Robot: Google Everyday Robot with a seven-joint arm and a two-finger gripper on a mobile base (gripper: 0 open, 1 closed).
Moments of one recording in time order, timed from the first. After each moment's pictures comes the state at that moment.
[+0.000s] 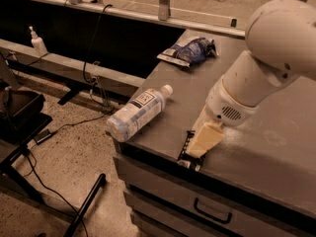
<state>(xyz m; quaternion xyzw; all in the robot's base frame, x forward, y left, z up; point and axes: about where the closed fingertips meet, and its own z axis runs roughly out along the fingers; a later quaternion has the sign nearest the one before) 0.443 -0.099 0.839 -0.57 0.80 0.13 0.14</state>
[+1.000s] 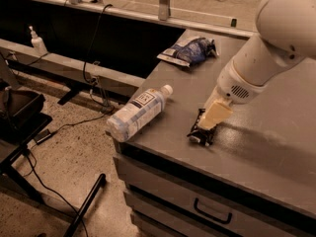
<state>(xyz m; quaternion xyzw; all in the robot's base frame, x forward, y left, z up) 0.505 -0.136 0.849 -0.55 0.81 0.08 0.17</state>
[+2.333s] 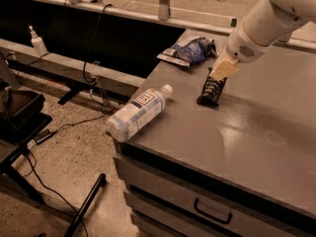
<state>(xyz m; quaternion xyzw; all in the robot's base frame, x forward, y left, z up) 0.618 -0.173 0.894 -0.54 0.80 0.02 0.25</state>
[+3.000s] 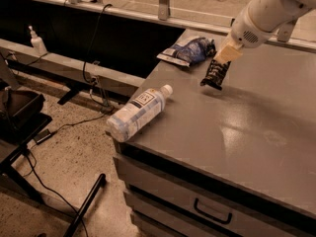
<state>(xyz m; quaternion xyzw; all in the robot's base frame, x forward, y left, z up) 0.656 -0.189 0.921 -0.53 0.80 -0.02 0.29</state>
